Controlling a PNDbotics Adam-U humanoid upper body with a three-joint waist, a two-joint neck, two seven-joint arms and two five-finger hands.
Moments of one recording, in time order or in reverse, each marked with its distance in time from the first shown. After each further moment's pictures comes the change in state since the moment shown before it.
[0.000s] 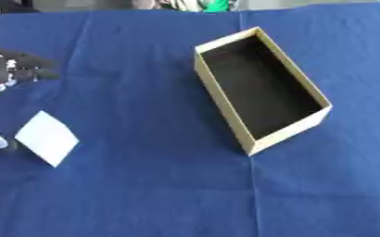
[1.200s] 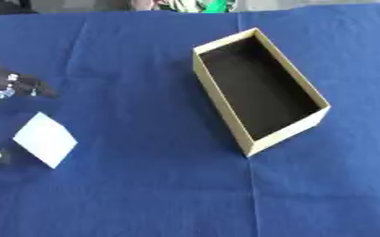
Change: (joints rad) left arm -0.046 -0.059 0.043 0.075 0.256 -0.034 -0.237; right arm 0.006 0.012 0.010 0.000 0.006 0.013 0.005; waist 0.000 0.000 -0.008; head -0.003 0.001
